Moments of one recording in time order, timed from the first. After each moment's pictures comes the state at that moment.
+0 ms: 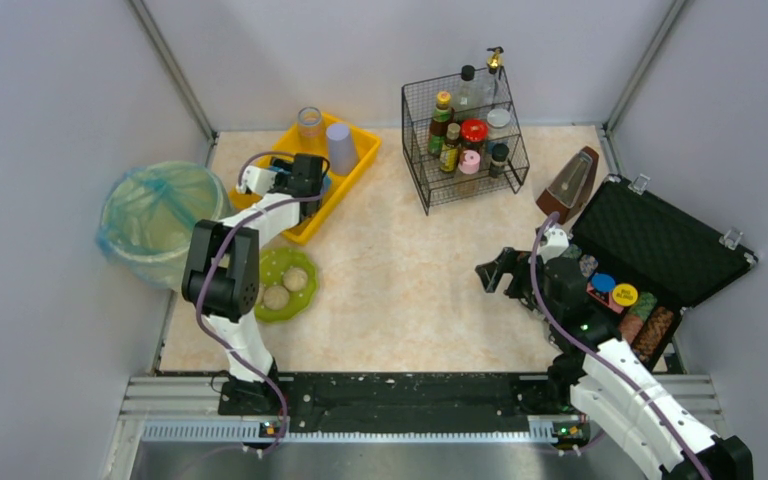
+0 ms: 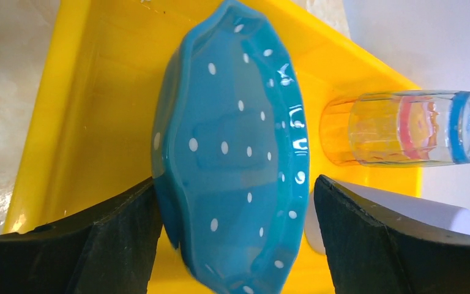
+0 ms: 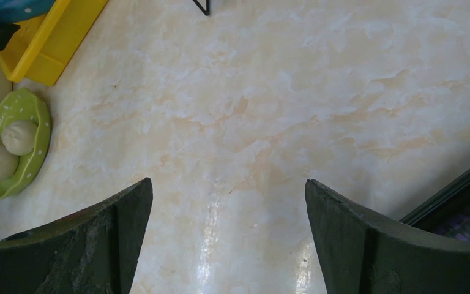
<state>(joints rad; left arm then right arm) -0.24 1.82 1.19 -0.15 -0.81 -1.41 0.39 0.60 0.30 -0.08 -0.03 0.49</state>
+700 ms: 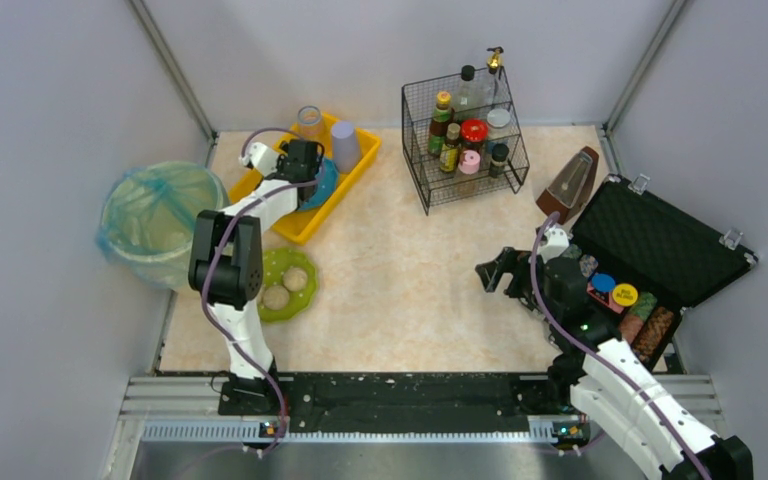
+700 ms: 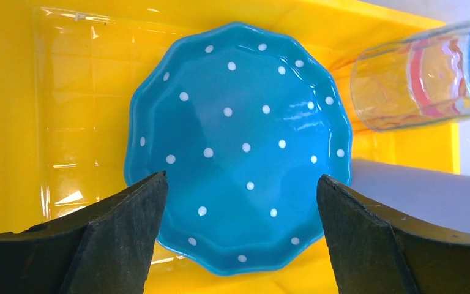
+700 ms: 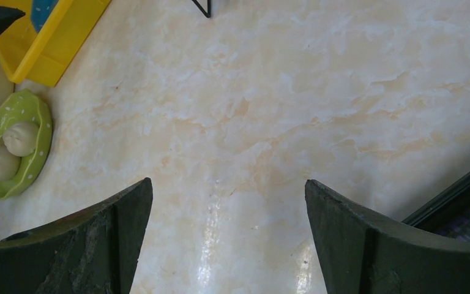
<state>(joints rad) -0.19 1.93 1.36 -0.18 -0.68 -1.12 0.39 0.60 0.30 -0.07 -0.03 0.49</state>
